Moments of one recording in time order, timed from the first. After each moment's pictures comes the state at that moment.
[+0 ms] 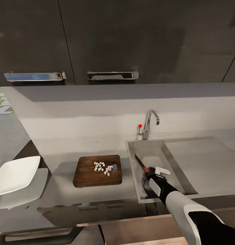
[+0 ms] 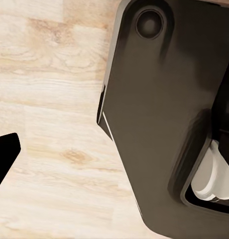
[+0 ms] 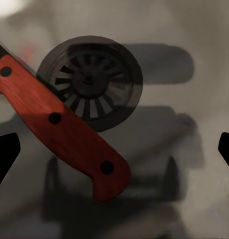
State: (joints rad) left arm -0.06 -0.01 -0.67 0.07 0.89 -0.23 0.01; right arm -0.88 0.07 0.01 -0.21 -0.27 0.08 -0.38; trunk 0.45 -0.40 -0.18
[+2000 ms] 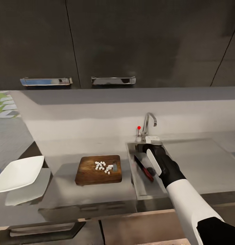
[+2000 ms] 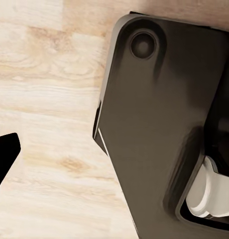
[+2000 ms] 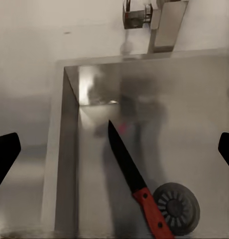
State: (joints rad) left arm -0.06 -0.01 -0.67 0.07 0.89 -0.24 0.02; right arm -0.88 0.06 0.20 -0.94 -0.25 0.68 -0.25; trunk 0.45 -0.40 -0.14
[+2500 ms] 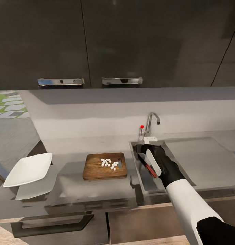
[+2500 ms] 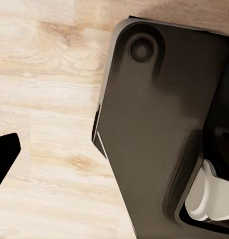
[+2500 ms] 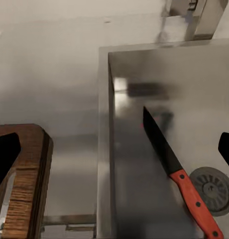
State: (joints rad) left arm -0.06 -0.01 -0.67 0.07 0.90 -0.24 0.02; right arm -0.88 0.06 0.20 -0.93 -0.26 0.68 -0.19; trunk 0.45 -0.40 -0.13
